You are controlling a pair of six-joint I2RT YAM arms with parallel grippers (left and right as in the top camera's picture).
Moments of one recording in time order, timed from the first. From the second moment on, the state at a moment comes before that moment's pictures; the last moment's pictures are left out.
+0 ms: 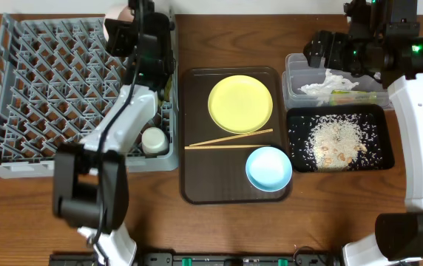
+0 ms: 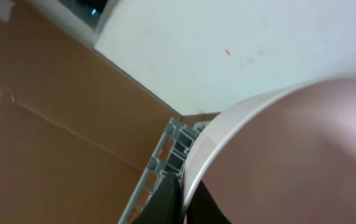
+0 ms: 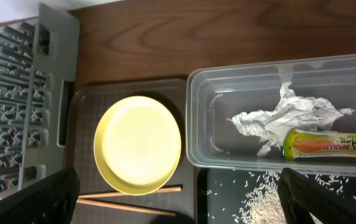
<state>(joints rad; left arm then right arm) -0.22 1.89 1.36 0.27 -1.00 0.56 0.05 1.71 1.84 -1.06 -0.25 0.22</state>
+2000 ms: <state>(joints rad) -0.22 2.15 1.36 0.59 -1.14 0.62 0.05 1.71 1.84 -1.06 -0.25 0.22</state>
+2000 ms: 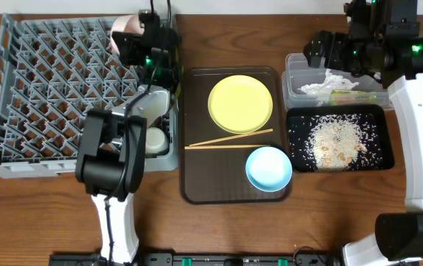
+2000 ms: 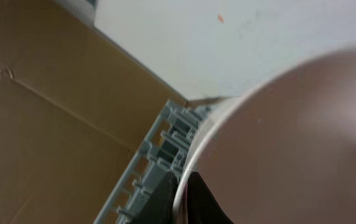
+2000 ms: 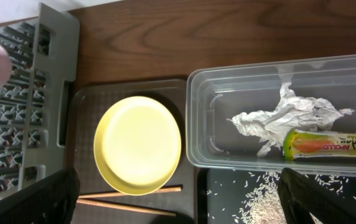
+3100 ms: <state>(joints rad) -0.35 2.16 1.36 0.54 -1.19 0.59 0.05 1.71 1.84 -1.06 -0.25 0.22</state>
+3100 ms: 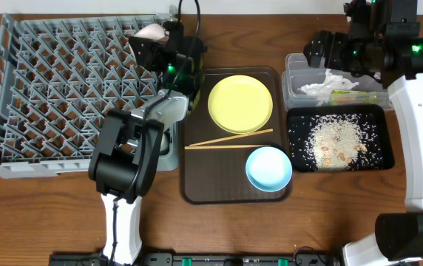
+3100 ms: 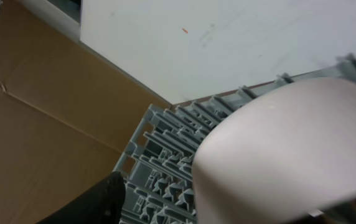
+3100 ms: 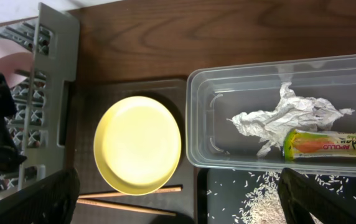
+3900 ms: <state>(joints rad) -0.44 2.16 1.36 0.30 -1.23 0.34 0.05 1.71 1.84 -1.06 -0.25 0.22</state>
